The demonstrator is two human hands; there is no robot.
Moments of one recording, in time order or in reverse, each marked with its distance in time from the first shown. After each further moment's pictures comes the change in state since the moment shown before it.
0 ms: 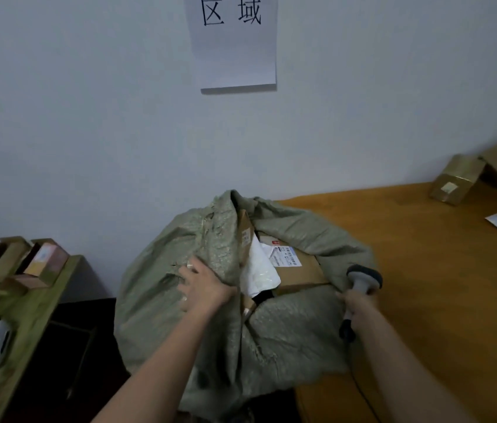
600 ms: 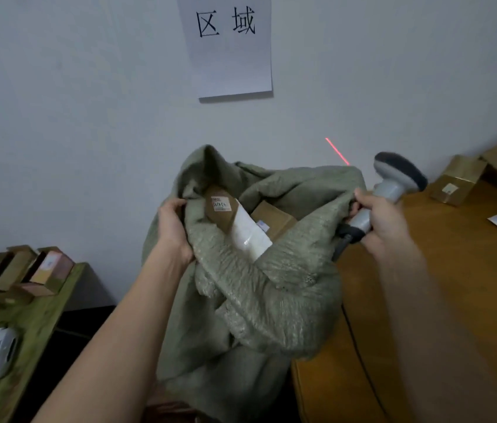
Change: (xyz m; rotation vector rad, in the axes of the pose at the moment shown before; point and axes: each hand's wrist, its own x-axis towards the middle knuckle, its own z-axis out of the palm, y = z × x) left_hand -0.001 0.067 -0.106 -1.458 -0.364 0.039; right_hand -0.162 -0.151 -0.023 0.754 -0.377 -0.544
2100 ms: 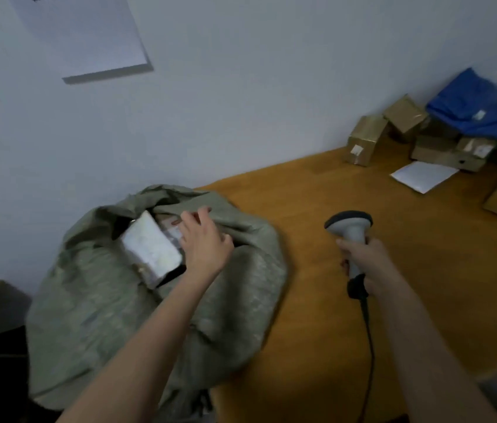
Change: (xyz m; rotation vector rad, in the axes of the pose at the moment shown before) left_hand -0.007 -0.223 0.137 1.634 0.062 0.577; right_hand 0.018 -0.053 -0.230 -0.718 0.289 0.285
